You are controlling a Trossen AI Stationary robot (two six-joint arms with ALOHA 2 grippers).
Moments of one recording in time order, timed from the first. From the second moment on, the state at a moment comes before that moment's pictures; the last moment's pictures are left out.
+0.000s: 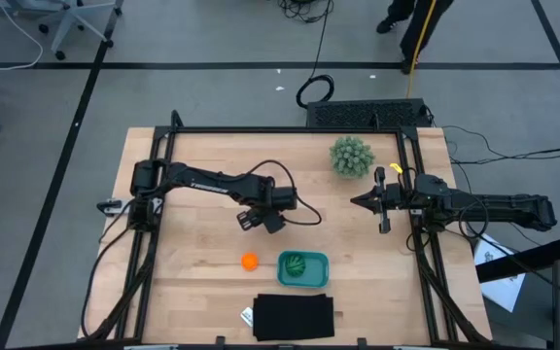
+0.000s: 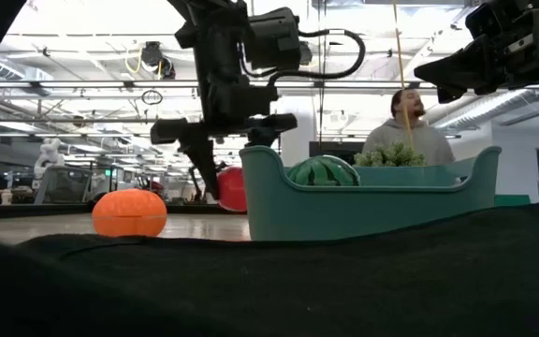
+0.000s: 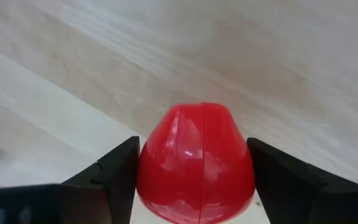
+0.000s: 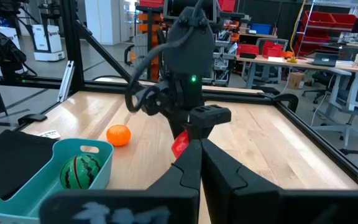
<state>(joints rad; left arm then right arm) 0.03 1.98 1.46 -0.84 -0.06 1.10 -0.14 0.39 0.13 0.19 -0.15 -0.07</state>
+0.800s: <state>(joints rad) 0.04 1.98 1.98 -1.19 0.05 0.76 -0.14 0.39 0.13 0.19 -0.15 -0.06</state>
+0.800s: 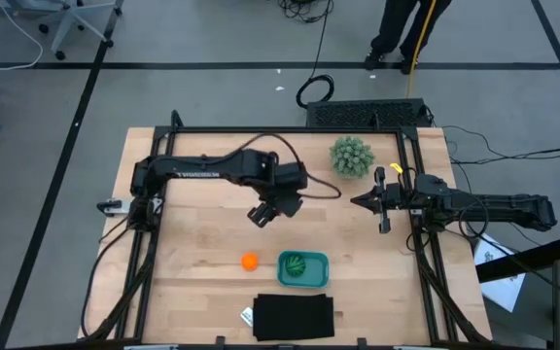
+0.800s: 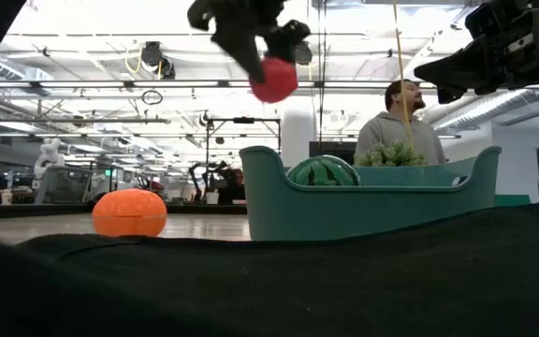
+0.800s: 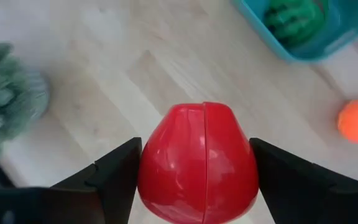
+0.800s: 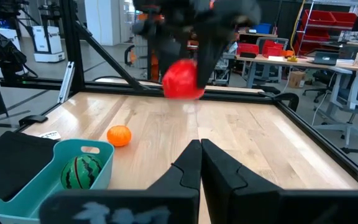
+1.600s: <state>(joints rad) 0.12 1.98 2.13 -1.22 0.27 0.30 -0.14 0.39 0.13 0.19 -0.15 -0.06</state>
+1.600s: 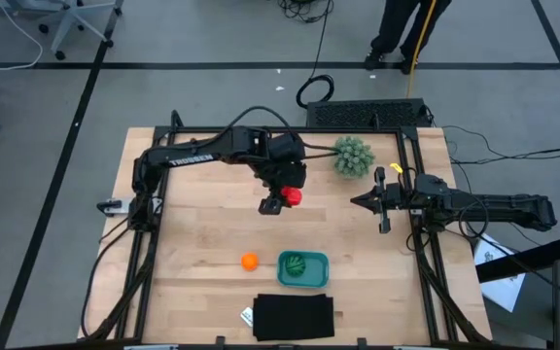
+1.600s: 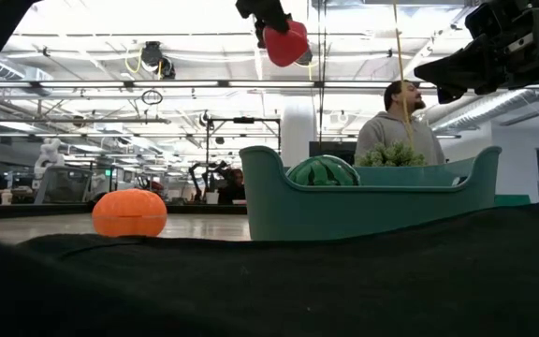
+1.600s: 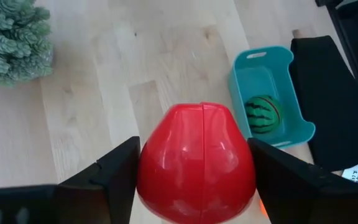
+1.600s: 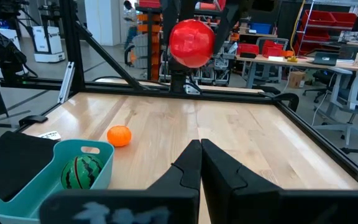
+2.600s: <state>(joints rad) 0.03 1.98 2.13 -1.09 0.32 0.20 -0.14 0.39 0.13 0.19 -0.15 -0.06</state>
